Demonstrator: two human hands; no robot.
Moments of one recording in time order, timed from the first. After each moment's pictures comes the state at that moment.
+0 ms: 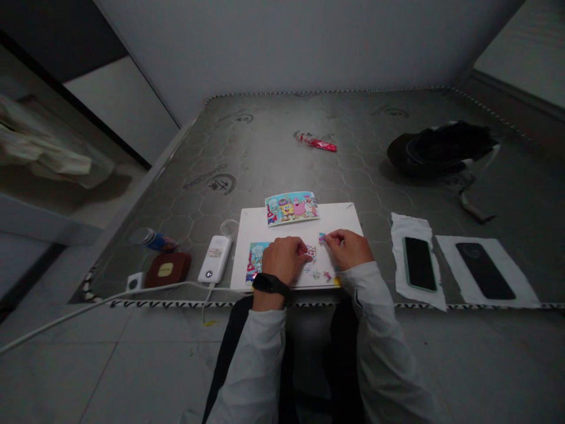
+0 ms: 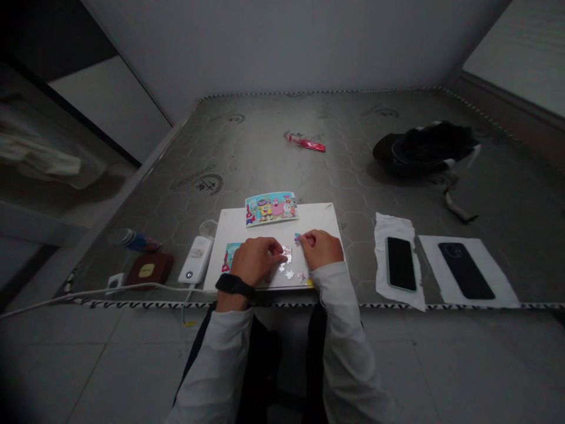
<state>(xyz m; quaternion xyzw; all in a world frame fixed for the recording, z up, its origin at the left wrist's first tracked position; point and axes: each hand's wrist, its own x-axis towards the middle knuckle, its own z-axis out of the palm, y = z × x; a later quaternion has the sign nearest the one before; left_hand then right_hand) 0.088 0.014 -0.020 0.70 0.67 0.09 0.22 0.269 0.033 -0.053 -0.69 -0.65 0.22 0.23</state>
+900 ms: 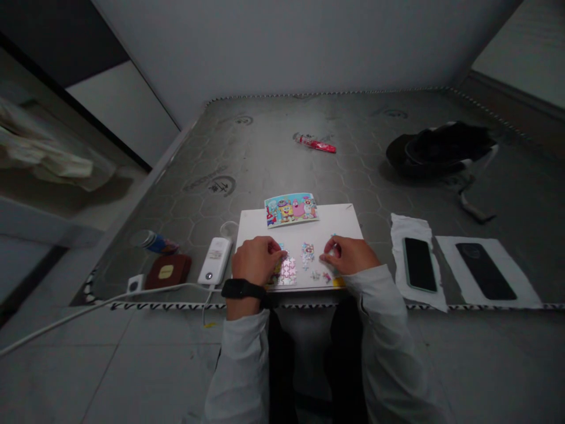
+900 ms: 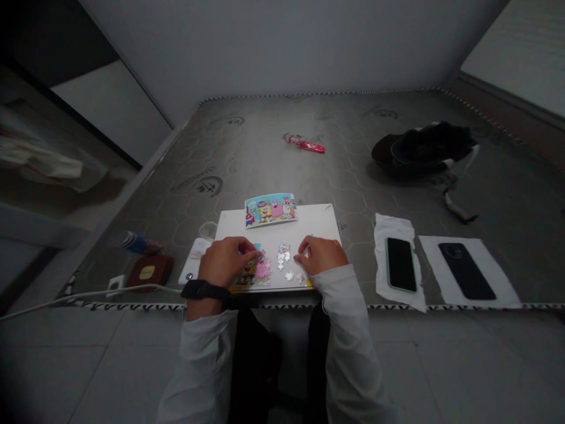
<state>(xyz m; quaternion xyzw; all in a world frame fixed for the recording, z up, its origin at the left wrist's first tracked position) 0.049 0.011 0.003 0.61 0.77 0.04 0.20 0.273 0.025 -0.027 -0.63 -0.73 0.24 0.08</state>
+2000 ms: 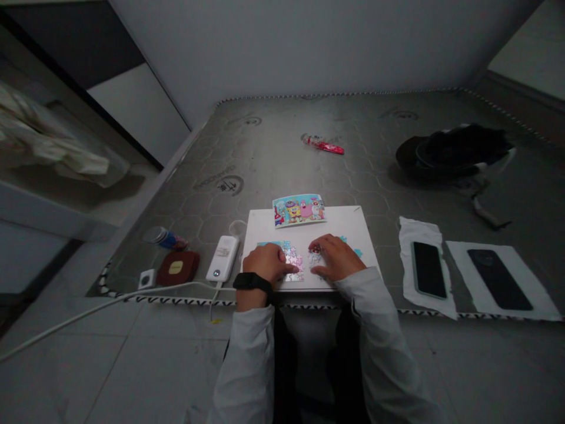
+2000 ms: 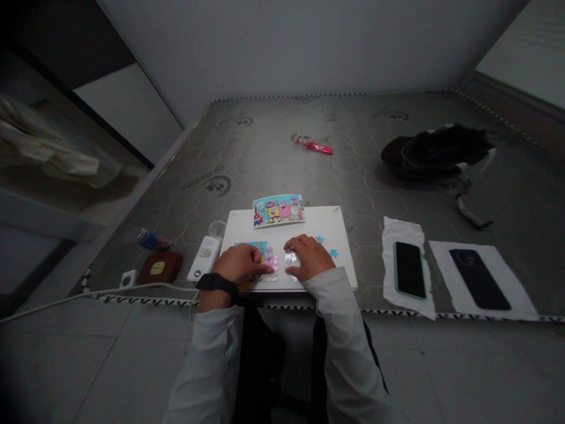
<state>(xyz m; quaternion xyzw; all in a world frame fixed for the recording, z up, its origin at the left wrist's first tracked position) 0.040 0.013 -0.015 0.61 0.74 -0.06 0.28 0.251 0.030 -0.059 -0.47 -0.83 0.25 0.16</state>
